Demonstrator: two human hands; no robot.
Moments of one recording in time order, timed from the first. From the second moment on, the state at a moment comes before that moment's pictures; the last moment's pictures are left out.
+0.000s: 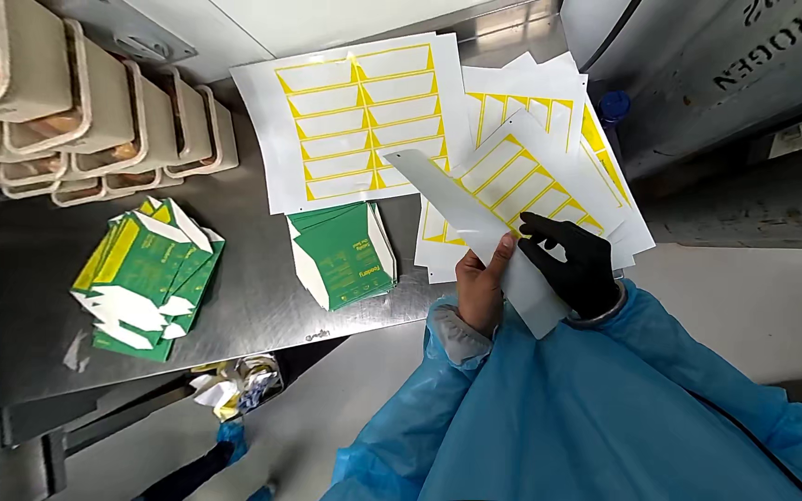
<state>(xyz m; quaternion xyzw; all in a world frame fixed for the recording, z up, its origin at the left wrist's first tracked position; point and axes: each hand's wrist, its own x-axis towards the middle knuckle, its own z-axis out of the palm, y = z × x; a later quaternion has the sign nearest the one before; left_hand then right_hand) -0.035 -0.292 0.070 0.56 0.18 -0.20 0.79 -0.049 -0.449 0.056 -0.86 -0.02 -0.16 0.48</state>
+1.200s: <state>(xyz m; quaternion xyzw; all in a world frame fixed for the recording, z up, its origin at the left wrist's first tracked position) -0.040 -0.282 0.074 0.60 0.08 -0.18 0.77 -0.060 -0.435 0.077 -0.81 0.13 -0.10 0.57</state>
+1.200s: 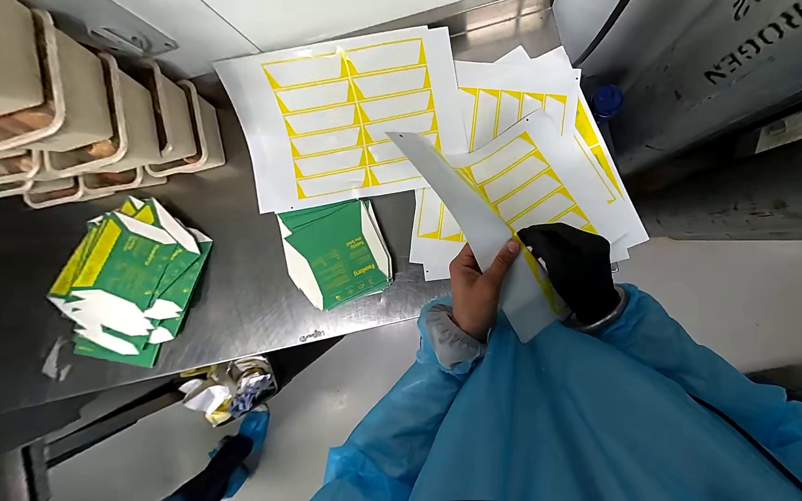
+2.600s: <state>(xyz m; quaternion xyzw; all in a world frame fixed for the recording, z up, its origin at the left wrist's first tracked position) -0.049 -0.266 0.100 0.53 0.22 -0.18 0.80 -0.073 -0.442 0.088 -0.90 -0.08 -0.10 0.42</state>
